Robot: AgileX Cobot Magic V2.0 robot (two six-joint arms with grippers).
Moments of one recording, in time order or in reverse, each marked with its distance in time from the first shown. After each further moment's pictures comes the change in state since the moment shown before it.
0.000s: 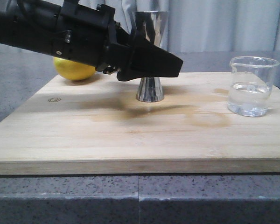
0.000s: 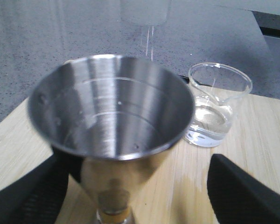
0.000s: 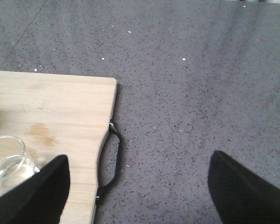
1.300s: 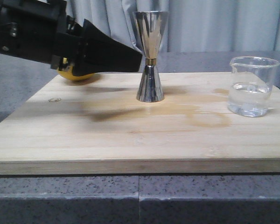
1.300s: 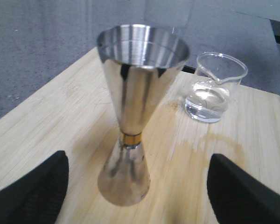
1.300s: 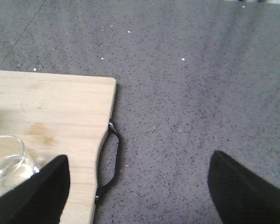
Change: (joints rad) left arm 0.096 -0.131 0.152 0.004 0.025 -0.018; right arm 0.000 0.000 0.000 -0.004 0.000 0.001
